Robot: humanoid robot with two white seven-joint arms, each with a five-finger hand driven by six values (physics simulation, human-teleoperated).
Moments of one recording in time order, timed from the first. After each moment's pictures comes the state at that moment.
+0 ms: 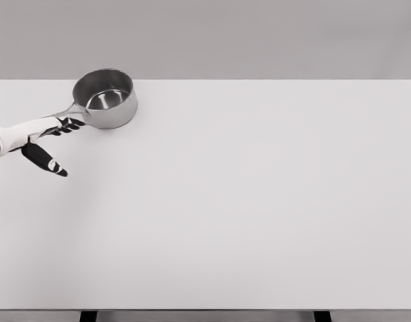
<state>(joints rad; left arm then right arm) -0.50 0.91 -0.51 -1.63 0.02 0.42 -0.61 0.01 0.00 -0.30 0.05 0.25 -0.01 0.09</state>
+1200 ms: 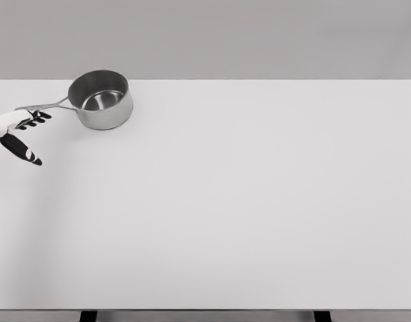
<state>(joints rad) -0.58 0.83 -0.51 -1.35 -0.16 0.42 -0.61 0.01 0.00 -0.30 0.05 0.25 -0.01 0.09</state>
